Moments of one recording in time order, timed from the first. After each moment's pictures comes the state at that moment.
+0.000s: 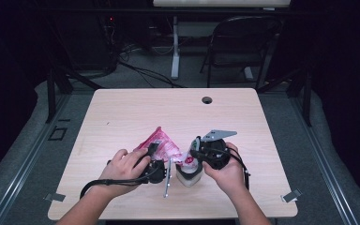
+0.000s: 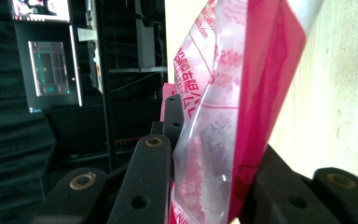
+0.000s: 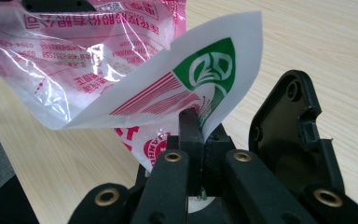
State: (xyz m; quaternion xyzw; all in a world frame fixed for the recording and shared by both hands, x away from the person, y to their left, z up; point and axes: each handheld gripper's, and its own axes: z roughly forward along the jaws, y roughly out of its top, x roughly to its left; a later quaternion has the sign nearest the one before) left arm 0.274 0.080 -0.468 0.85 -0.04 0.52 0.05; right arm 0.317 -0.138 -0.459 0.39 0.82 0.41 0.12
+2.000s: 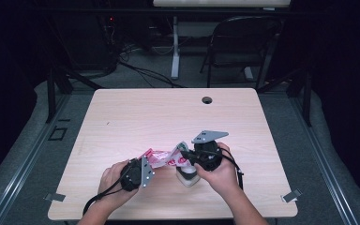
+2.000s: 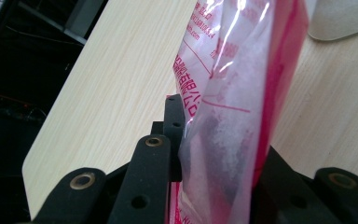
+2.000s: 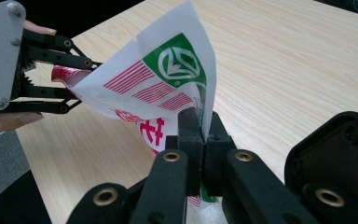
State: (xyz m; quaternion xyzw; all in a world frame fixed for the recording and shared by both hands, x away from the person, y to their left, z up) left arm 0.284 0.131 -0.518 0.88 0.17 0.37 0.22; right arm 0.313 -0.116 -0.453 0.35 0.82 0.43 0.12
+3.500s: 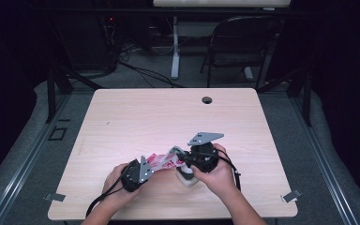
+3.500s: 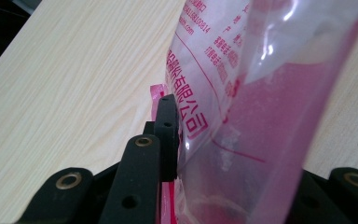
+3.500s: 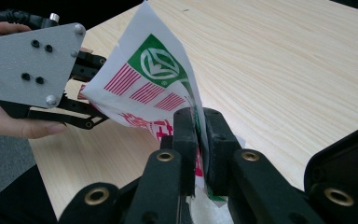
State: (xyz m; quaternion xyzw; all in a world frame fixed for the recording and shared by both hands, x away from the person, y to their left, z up) left arm 0.295 0.135 -0.542 0.90 0.22 0.29 0.26; right arm 0.311 -0.108 -0.457 0.33 0.83 0.43 0.11
